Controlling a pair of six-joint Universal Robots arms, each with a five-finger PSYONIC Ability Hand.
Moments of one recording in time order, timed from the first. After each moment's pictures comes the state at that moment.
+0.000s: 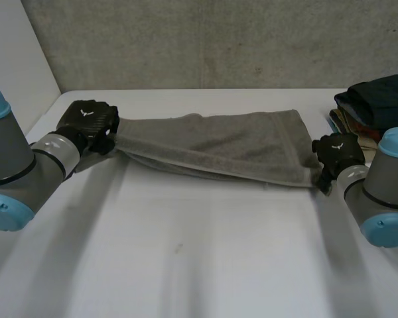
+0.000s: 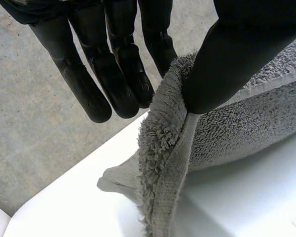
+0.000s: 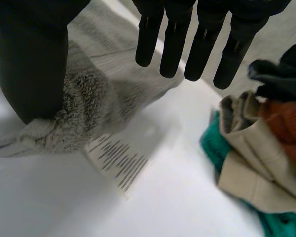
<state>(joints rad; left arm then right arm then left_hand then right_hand) 4.47 -1.99 -1.45 3.30 -1.35 3.46 1.77 -0.89 1.44 -0.30 1.51 2.65 1.14 1.20 1.19 1.20 0.98 0.51 0.52 0.52 0.52 0.34</state>
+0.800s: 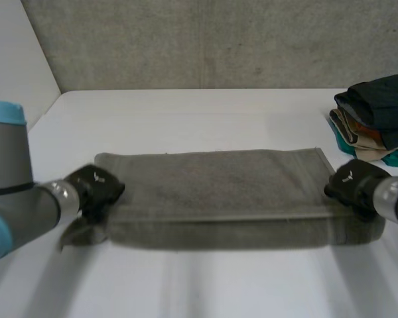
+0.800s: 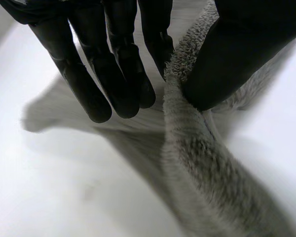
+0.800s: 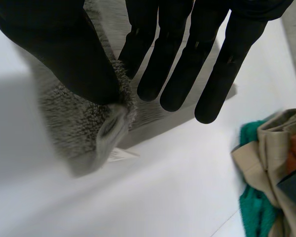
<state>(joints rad) 4.43 -1.96 -1.53 2.82 -1.42 3.89 1.69 -1.22 1.55 0.36 1.37 2.02 1.14 1.20 1.19 1.20 0.98 1.12 1.17 1.18 1.19 1.00</state>
